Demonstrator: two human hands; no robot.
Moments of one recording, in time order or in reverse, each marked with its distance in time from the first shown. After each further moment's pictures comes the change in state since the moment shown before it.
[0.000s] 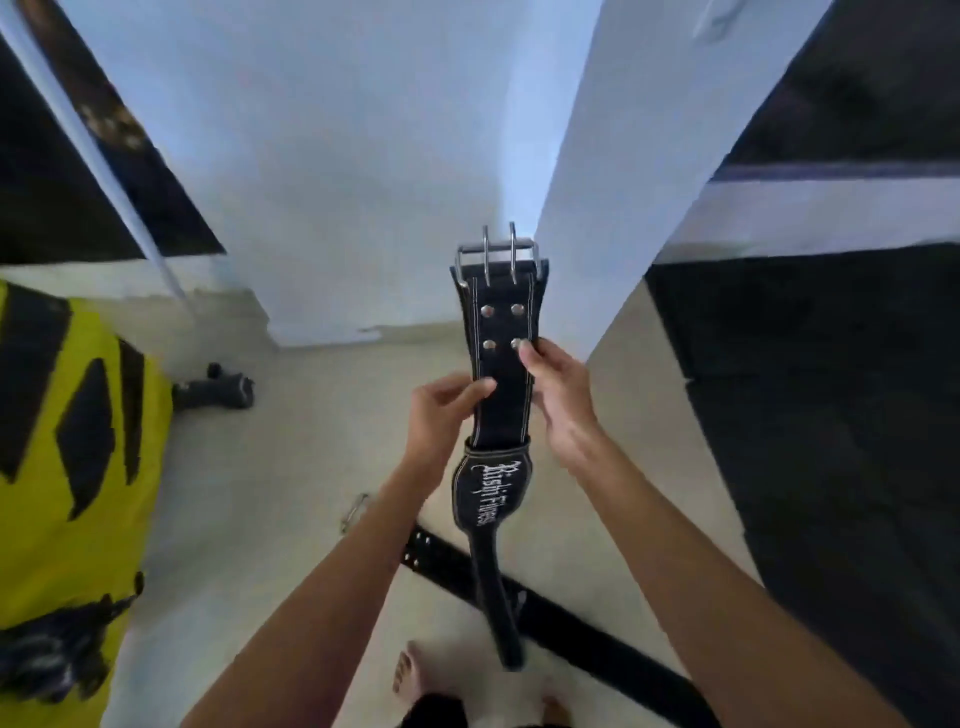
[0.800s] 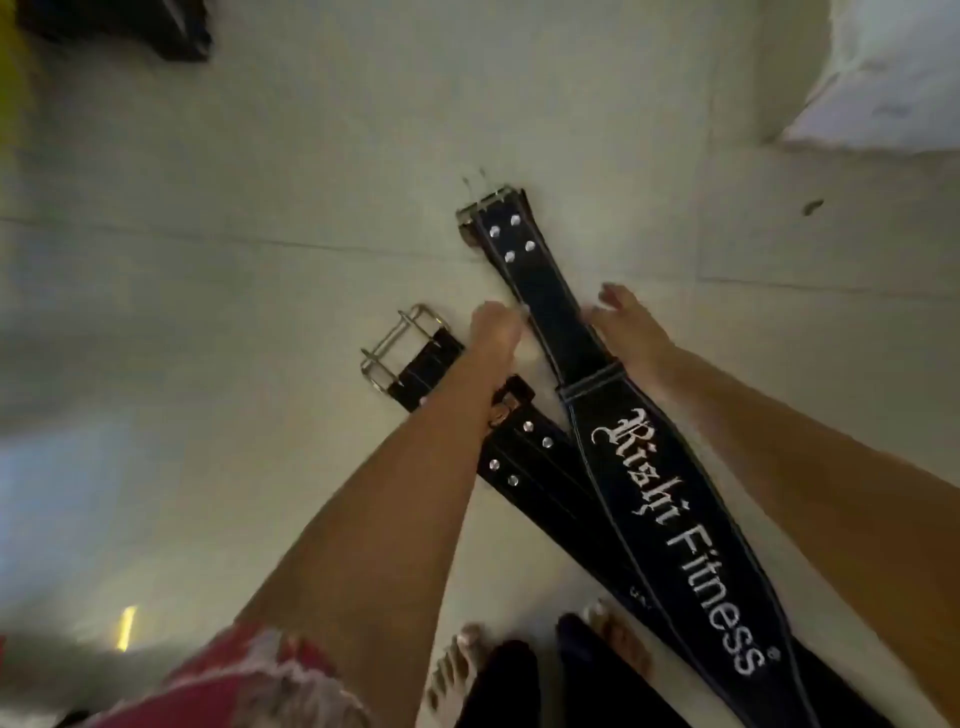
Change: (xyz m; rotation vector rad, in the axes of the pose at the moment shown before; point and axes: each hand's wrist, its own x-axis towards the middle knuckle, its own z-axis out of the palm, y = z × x) left_hand 0.304 -0.639 -0.176 0.073 0.382 -0.715; right_hand 0.344 0.670 0.049 -0.643 -0.307 0.365
